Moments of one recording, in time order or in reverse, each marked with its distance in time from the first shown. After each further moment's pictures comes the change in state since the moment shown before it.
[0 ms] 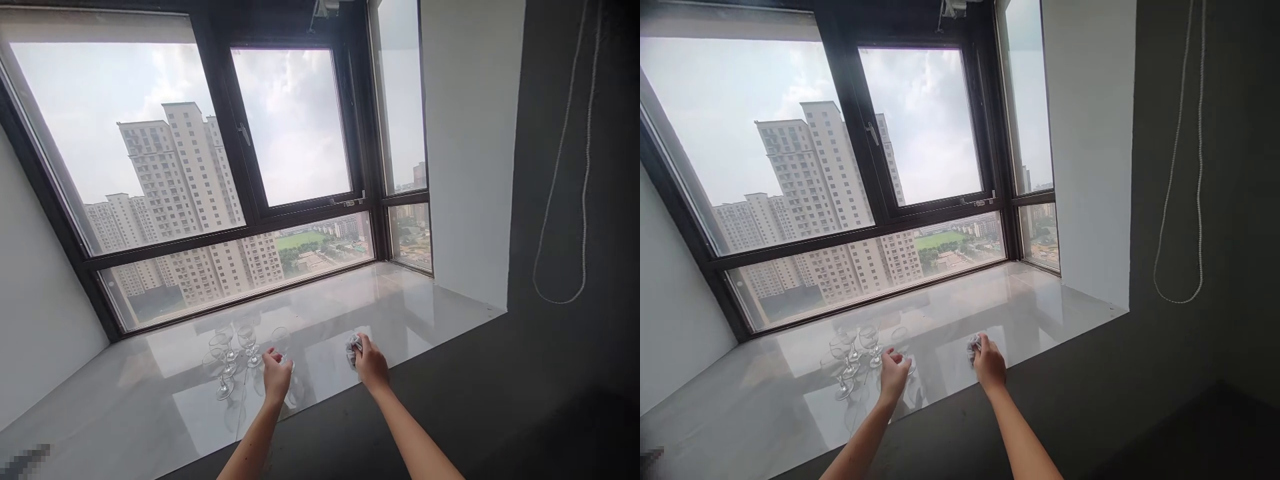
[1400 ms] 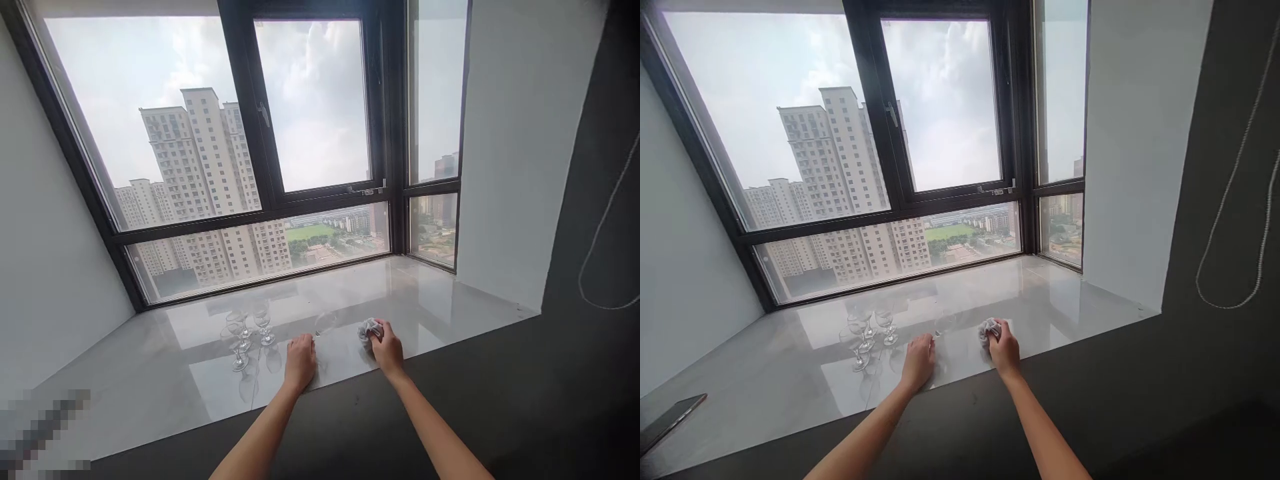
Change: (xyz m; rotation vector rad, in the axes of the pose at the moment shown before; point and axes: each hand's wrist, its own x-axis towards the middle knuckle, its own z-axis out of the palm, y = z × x) left_hand -0.021 -0.006 0.015 0.577 -0.135 0.634; right_hand 0.006 -0.006 -0.009 0.325 0.067 0.065
